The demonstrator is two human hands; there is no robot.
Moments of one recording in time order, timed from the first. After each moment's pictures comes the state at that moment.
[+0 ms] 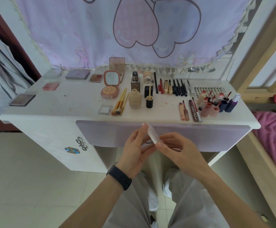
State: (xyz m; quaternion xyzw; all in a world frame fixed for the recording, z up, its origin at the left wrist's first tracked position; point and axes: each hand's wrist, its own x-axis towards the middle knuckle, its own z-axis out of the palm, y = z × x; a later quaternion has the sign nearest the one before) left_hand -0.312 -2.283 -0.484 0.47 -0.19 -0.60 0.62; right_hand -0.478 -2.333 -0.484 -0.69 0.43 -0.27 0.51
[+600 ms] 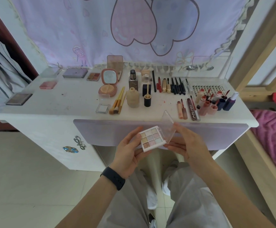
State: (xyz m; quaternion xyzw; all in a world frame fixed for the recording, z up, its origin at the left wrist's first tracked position) left_hand -0.298 -2.278 -0.509 0.45 -0.14 -0.62 0.63; right_hand -0.481 -2.342 -0.469 -0.50 0.46 -0.35 0.65
